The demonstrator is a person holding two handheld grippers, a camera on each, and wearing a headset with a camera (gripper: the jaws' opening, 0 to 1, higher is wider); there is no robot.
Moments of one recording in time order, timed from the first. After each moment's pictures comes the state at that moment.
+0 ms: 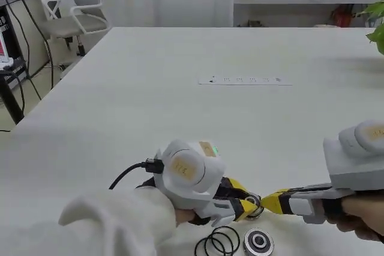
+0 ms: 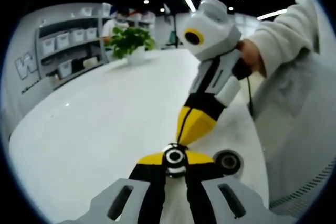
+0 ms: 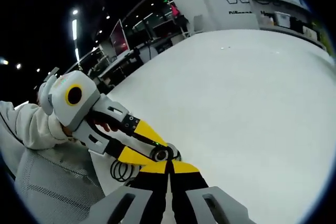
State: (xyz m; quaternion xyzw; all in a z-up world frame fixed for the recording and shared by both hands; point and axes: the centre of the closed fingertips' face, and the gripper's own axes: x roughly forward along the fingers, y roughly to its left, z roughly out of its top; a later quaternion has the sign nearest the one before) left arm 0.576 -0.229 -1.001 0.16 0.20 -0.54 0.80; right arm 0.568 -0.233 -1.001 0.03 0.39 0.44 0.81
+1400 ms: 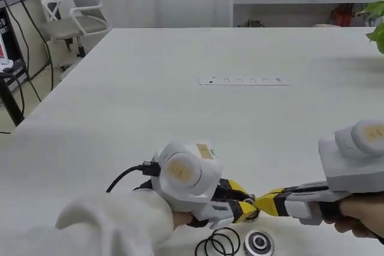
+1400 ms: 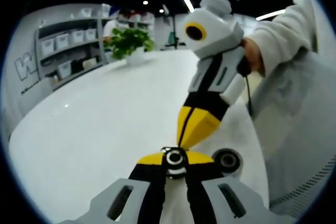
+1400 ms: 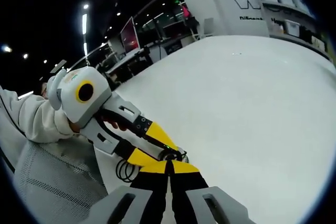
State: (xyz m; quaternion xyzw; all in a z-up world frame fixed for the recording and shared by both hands) left arm 0.576 -0.228 -1.001 0.16 0.20 -0.54 0.80; right arm 0.566 -0.224 -0.996 0.02 0.37 0.47 0.80
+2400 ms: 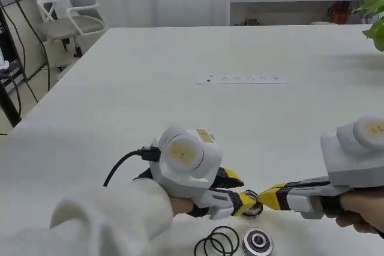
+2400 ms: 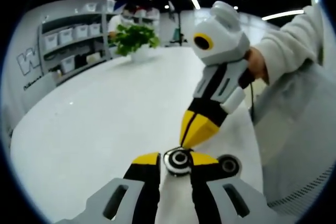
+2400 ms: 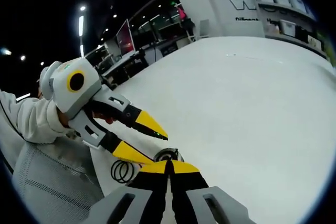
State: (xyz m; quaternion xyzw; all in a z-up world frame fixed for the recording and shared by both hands) left arm 0.584 -0.221 -0.985 0.16 0.22 -0.52 0.81; right arm 0.576 -0.231 -0.996 0.02 0.37 0.45 0.81
